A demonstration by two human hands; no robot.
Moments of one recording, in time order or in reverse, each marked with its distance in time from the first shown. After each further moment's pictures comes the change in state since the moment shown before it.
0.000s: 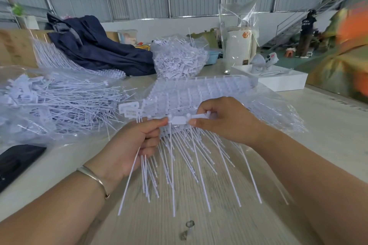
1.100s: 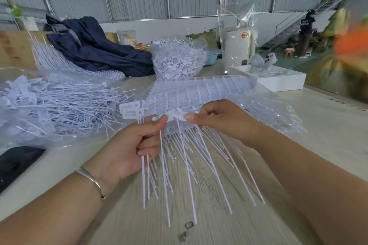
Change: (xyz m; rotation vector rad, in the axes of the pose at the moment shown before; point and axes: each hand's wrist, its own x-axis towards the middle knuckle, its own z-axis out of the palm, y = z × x) left_hand -0.009 0.004 0.002 -0.170 -0.125 -0.017; right_hand 0.001 0.004 0.003 0.359 -0.045 0.185
